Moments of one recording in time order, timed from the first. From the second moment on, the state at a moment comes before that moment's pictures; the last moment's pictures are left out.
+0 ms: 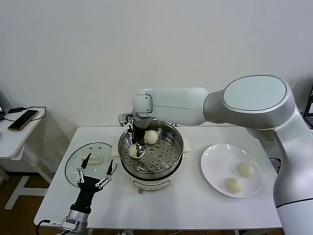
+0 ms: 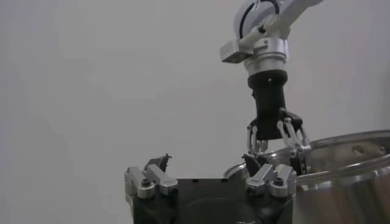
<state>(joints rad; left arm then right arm) 1.55 -1.25 -0.51 -1.89 0.00 -0.44 -0.02 0.65 1.58 -1.65 0.99 0.85 -0.30 -0.96</state>
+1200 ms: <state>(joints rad) 1.55 -1.26 -0.51 -1.90 0.02 -0.43 -0.02 0.83 0.80 -1.68 1.34 0.48 -0.18 -1.16</state>
